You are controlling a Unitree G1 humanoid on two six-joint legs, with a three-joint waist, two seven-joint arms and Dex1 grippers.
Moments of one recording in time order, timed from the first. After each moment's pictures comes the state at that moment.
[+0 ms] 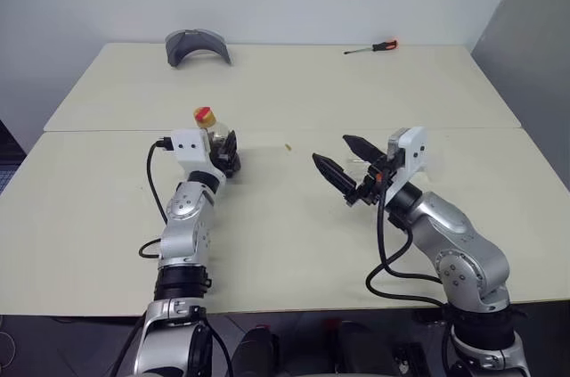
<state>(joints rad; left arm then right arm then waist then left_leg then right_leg) -0.45 0.19 0.20 0.23 -0.20 0.10 -0.19 -0.30 -0.22 0.05 -0.49 0.54 0.61 0.39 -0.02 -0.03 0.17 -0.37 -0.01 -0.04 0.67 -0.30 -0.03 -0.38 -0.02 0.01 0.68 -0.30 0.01</state>
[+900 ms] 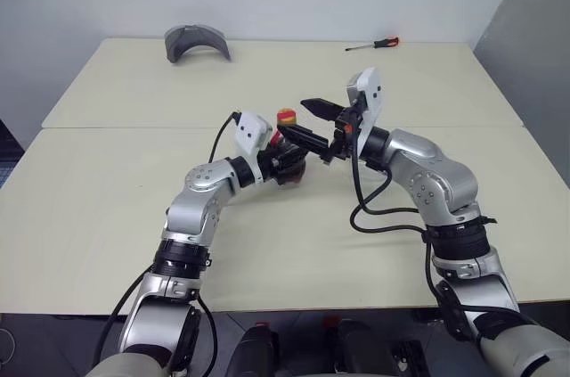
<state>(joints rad) -0.63 0.31 -0.07 0.22 -0.31 0.31 -0.82 -0.75 -0.26 0.08 -0.05 0.53 0.62 0.65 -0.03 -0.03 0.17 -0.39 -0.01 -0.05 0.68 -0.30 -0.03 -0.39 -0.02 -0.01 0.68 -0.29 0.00</state>
